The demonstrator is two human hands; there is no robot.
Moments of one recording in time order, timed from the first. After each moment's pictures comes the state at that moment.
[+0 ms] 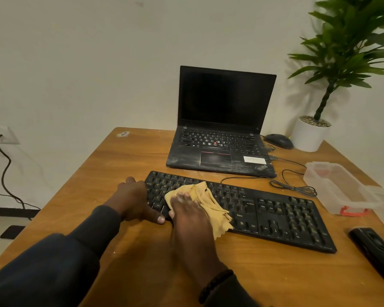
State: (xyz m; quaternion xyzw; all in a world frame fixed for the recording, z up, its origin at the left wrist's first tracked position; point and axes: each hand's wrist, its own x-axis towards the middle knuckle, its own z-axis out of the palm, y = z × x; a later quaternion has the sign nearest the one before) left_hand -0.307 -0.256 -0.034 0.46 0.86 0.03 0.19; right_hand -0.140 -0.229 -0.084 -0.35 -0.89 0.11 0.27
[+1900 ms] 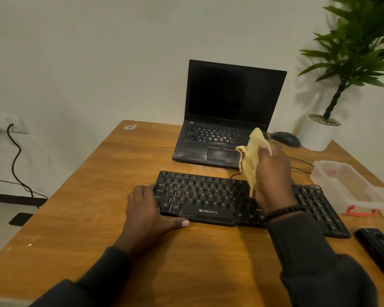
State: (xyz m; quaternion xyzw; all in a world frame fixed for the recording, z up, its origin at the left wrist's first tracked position) left_hand -0.257 -0.289 -0.088 0.46 0.84 0.27 0.07; right_hand -0.082 -0.135 0.023 -0.50 -0.56 0.46 0.48
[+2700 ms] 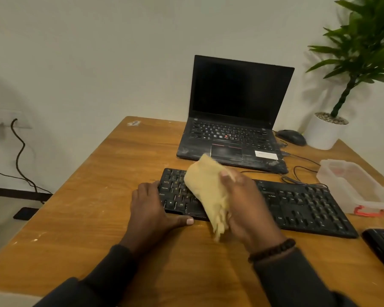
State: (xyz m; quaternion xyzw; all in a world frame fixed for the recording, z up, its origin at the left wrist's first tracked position) left_hand -0.258 -0.290 -0.090 0.45 0.84 0.28 0.06; right_hand -0.097 -0.210 0.007 -0.41 -0.54 0.65 0.33
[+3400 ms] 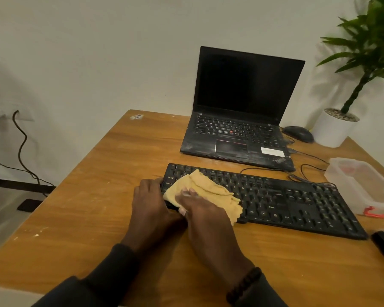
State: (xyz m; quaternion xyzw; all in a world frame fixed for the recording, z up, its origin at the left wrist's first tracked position) left_hand -0.261 -0.287 -0.094 0.45 0.83 0.33 0.05; right_hand -0.122 -0.241 -0.052 -0.29 -0.92 0.19 0.17
